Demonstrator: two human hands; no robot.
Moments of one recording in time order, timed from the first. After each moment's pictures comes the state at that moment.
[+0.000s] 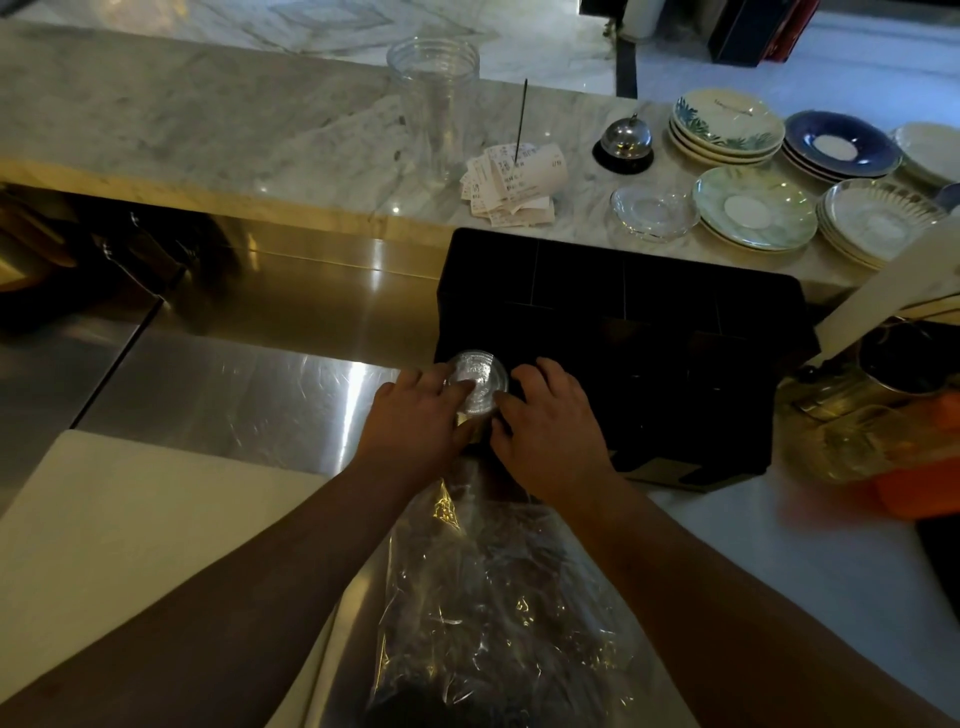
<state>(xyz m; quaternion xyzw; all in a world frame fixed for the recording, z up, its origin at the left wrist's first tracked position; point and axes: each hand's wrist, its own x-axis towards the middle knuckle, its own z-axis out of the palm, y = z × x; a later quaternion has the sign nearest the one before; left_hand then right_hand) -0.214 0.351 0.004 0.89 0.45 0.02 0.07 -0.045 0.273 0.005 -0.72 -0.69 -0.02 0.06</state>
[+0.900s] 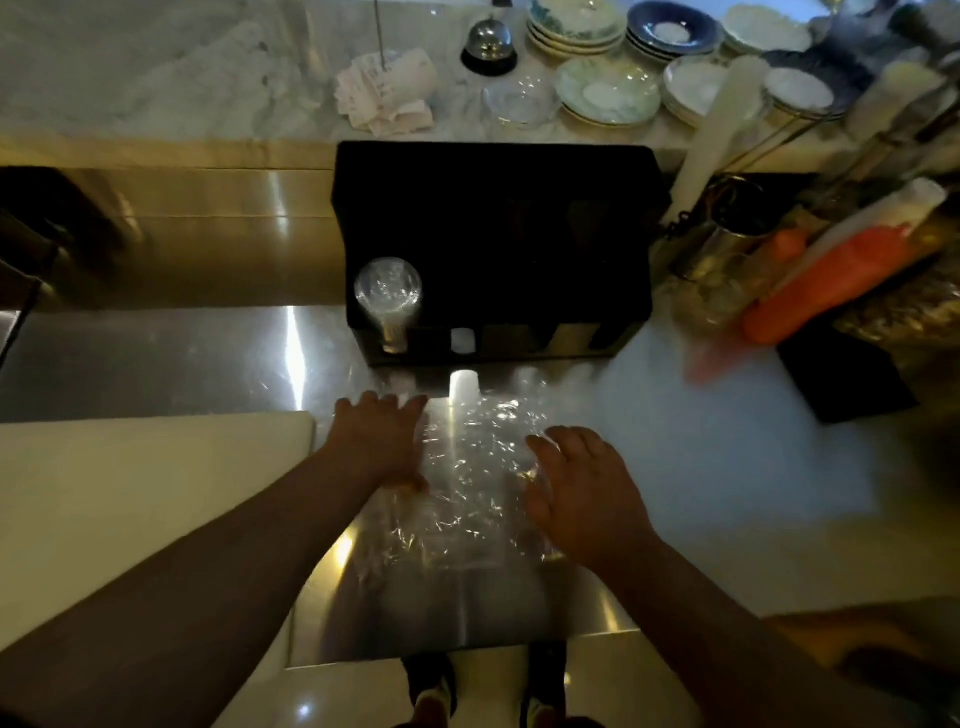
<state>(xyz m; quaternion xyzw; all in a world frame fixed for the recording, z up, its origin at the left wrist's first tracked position) -0.234 0.255 -0.033 0.89 0.36 -0.27 0.06 -0.057 0.037 -0.022 -0.81 -0.59 0.06 0.07</state>
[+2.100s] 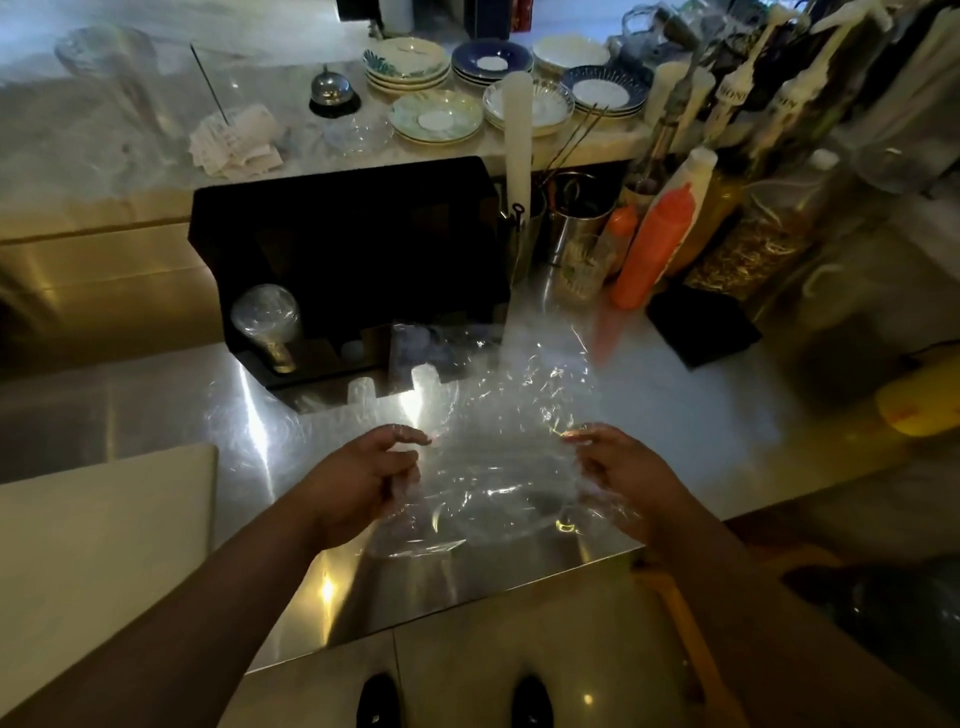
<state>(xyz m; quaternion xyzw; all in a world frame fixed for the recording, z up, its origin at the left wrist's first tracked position) -0.189 0.119 0.010 0.51 0.38 0.00 0.77 0.043 -0.107 0.008 -0.69 -0.08 0.47 0.54</state>
